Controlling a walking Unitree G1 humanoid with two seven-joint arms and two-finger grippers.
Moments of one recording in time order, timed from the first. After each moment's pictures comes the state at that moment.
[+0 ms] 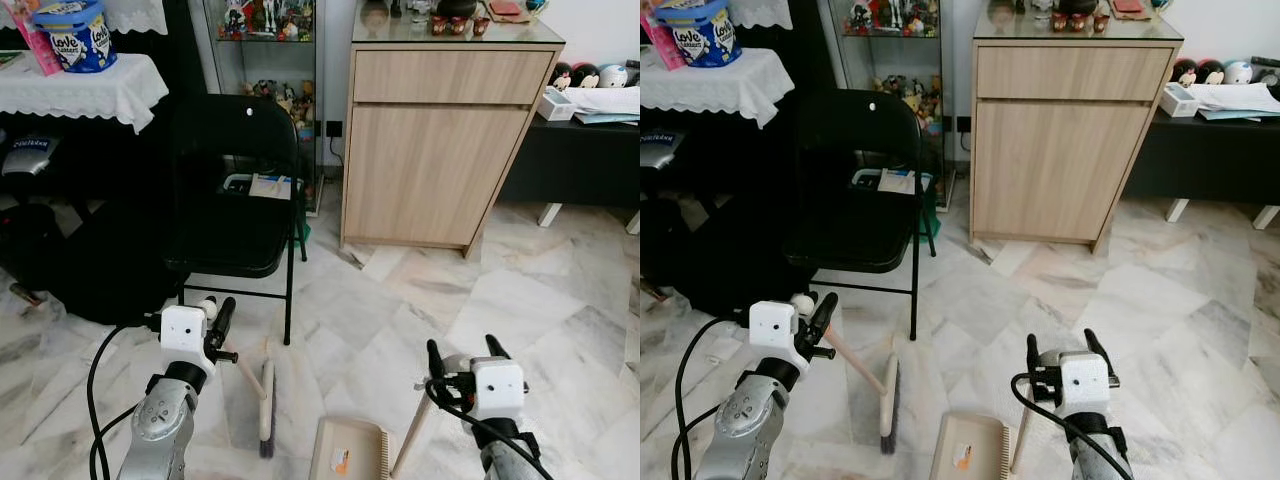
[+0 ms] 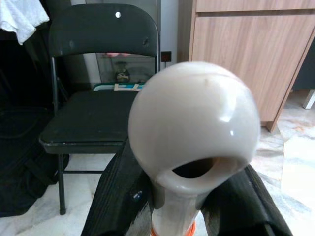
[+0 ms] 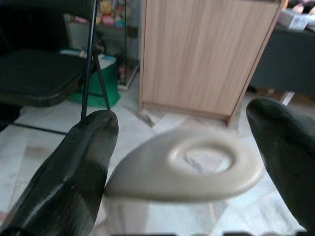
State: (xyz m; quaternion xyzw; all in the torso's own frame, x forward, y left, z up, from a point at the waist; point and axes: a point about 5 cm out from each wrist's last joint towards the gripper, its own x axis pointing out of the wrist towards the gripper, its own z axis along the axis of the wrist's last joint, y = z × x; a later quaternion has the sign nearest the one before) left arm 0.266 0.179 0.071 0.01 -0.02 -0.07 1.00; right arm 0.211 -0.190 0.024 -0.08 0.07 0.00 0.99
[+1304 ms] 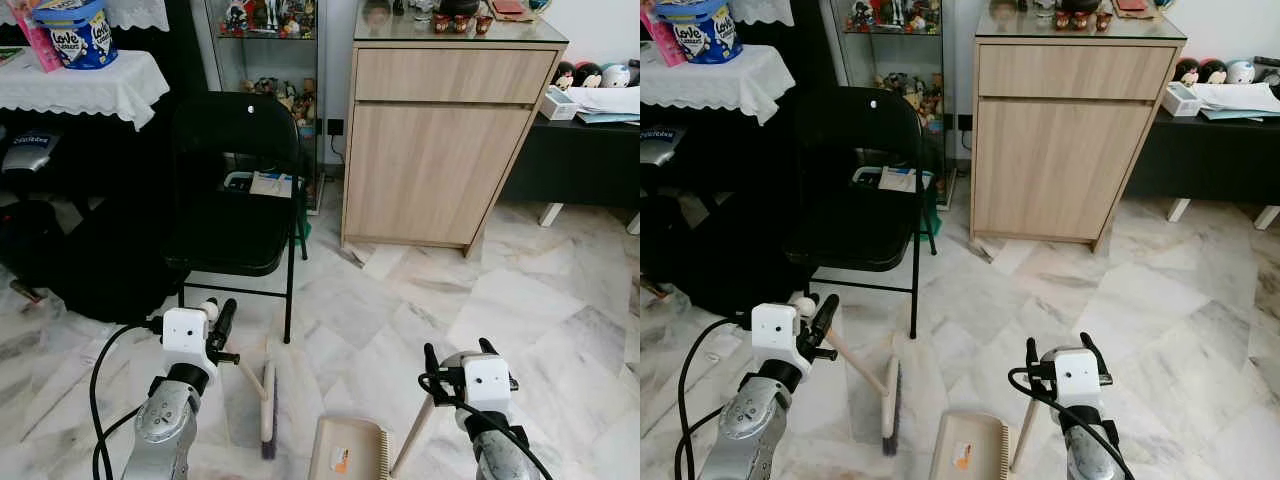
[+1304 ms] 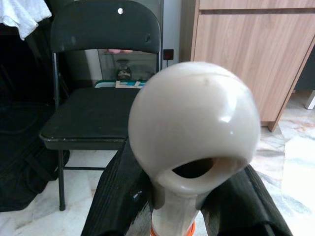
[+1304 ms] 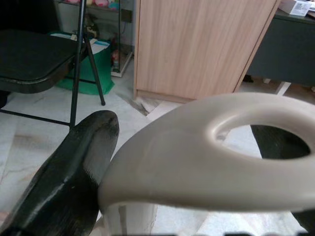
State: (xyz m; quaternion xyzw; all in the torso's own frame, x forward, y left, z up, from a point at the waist) left arm 0.265 0.177 0.068 0.01 -0.01 -0.06 1.00; right arm 0.228 -0.194 0.009 -0.10 0.09 -0.01 0.99
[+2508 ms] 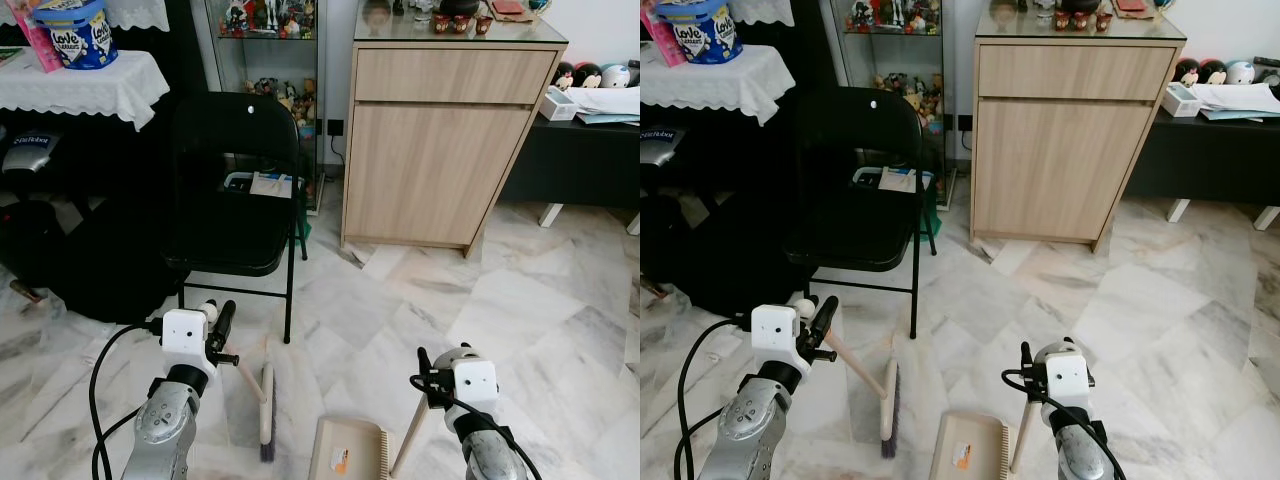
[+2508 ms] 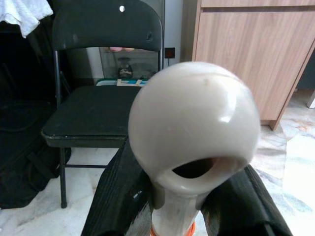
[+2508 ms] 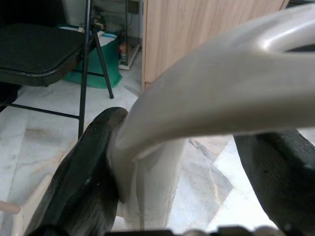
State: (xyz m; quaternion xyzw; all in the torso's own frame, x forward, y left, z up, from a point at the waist) left arm 0.264 0.178 0.066 0.01 -0.01 -0.06 1.00; right arm 0.232 -0.188 -0.008 -0.08 0.10 0.01 0.99
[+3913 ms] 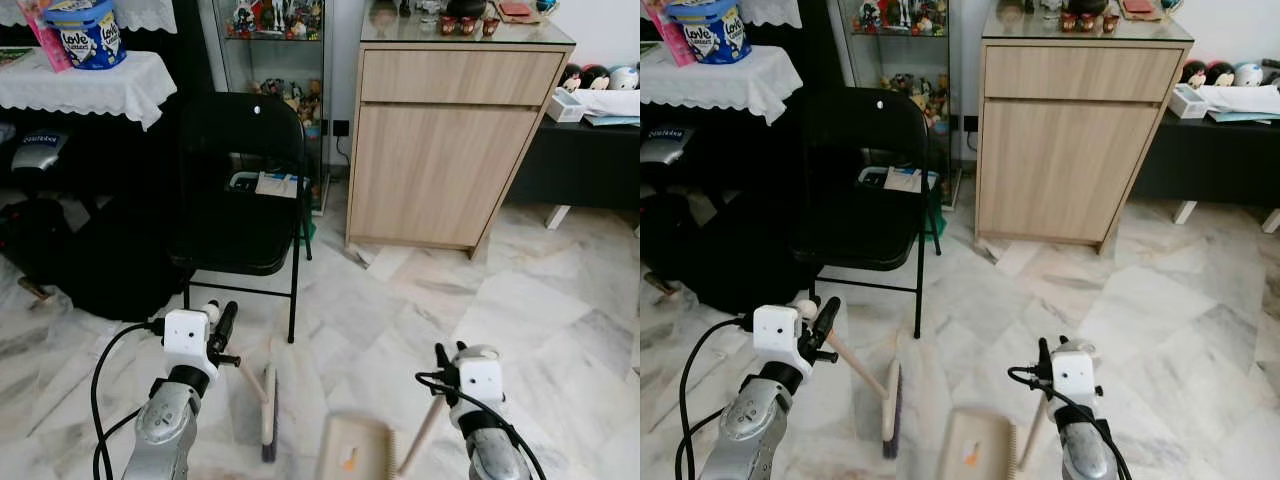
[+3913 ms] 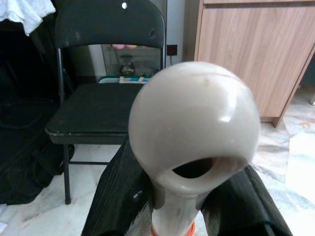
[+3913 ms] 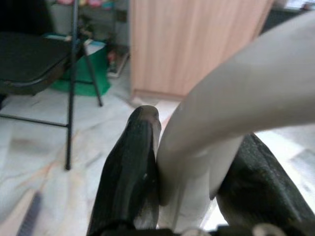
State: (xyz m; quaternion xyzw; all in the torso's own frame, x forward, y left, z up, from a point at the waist) left arm 0.264 0.177 0.065 0.01 -0.01 -0.06 1.00; right arm 0.231 -0.201 -0.003 -0.09 0.06 -0.04 0.99
